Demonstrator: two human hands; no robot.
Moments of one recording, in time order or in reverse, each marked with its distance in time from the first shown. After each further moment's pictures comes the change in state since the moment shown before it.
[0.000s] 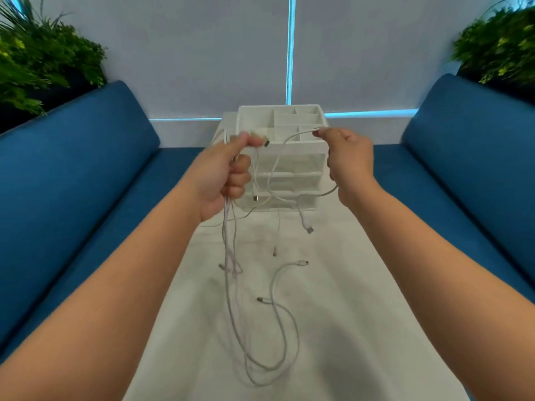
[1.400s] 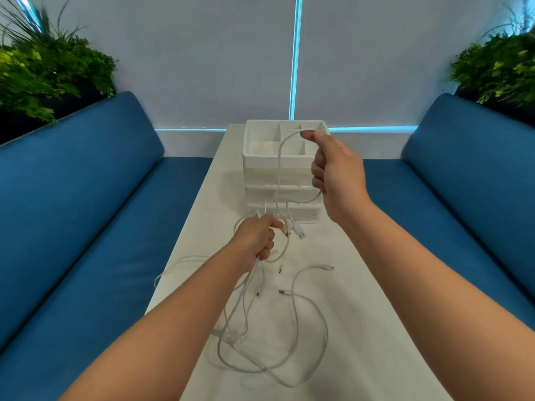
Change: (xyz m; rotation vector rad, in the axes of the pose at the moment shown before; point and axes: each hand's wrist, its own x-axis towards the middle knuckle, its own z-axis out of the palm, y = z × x) left_hand 0.018 -0.093 0.023 0.074 0.201 -0.386; right_hand -0.027 -0.017 0.020 0.212 -0.141 0.009
